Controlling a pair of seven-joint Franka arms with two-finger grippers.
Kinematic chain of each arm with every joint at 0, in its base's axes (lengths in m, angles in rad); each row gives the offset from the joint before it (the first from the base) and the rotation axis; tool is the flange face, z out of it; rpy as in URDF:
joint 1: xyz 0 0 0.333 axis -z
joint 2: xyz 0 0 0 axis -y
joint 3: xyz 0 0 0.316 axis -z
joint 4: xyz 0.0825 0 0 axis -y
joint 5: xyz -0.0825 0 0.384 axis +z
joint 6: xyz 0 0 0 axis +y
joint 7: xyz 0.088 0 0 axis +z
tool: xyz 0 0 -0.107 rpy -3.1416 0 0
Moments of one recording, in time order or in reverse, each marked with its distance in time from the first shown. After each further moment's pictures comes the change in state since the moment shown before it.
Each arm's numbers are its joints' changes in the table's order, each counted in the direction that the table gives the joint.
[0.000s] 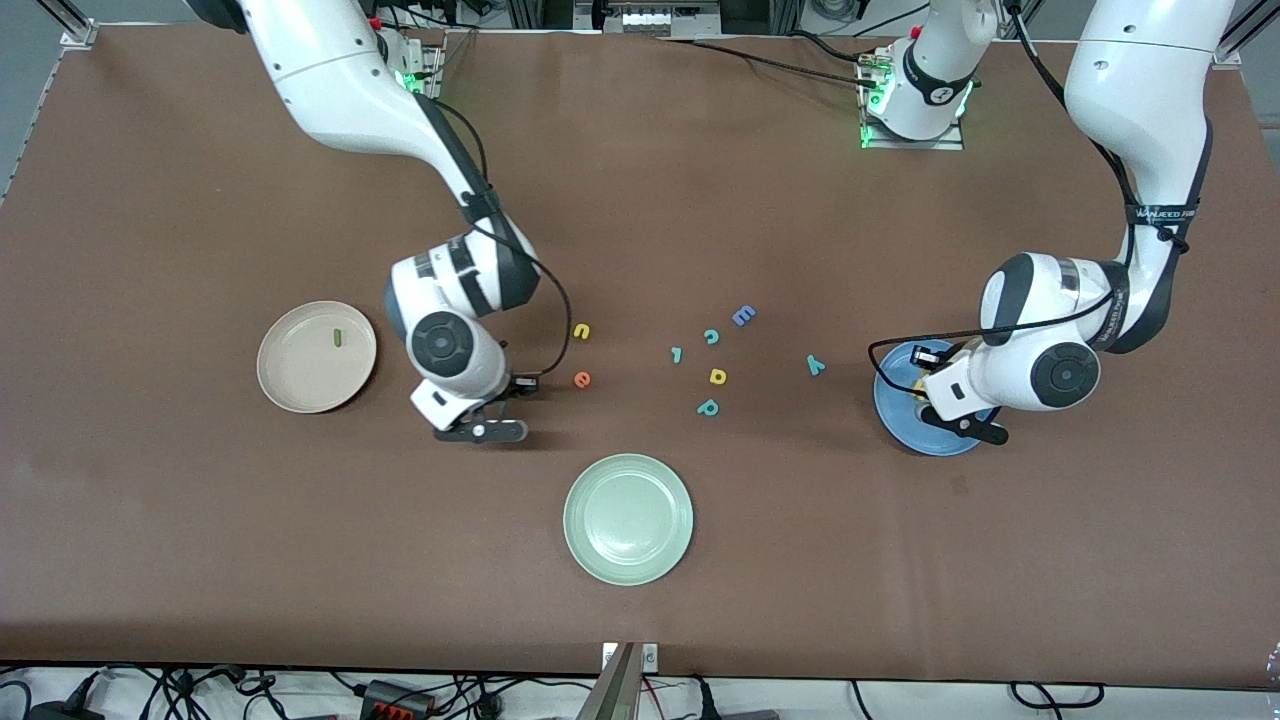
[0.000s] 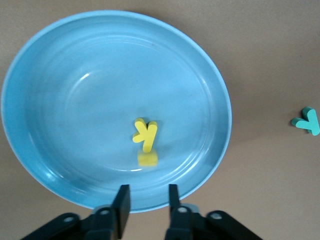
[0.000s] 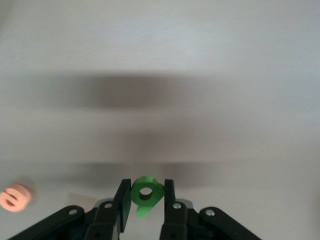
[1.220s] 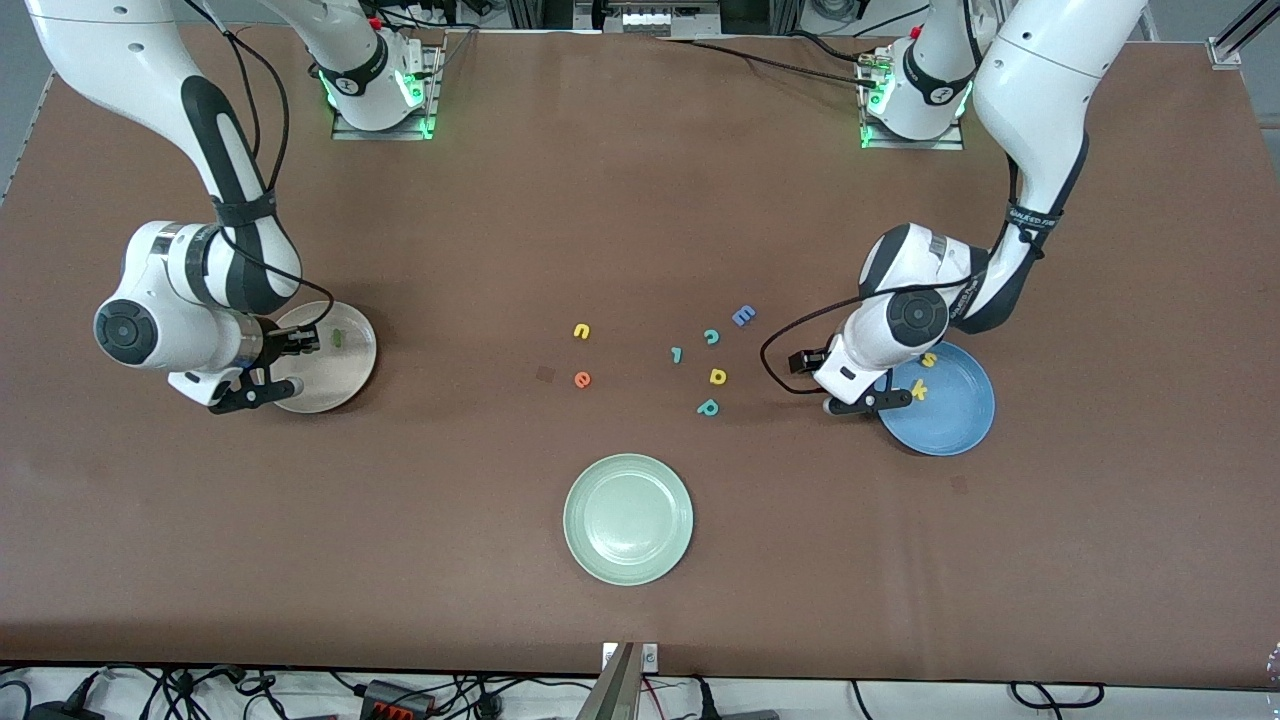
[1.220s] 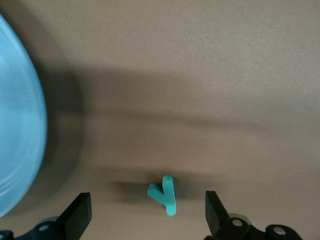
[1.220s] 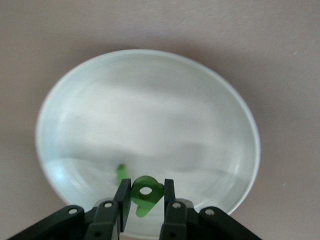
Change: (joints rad) left arm 0.113 -0.022 0.134 -0.200 -0.001 -0.456 0.669; right arm 0.387 0.234 0.089 -0.422 -0.016 -0.053 0.749
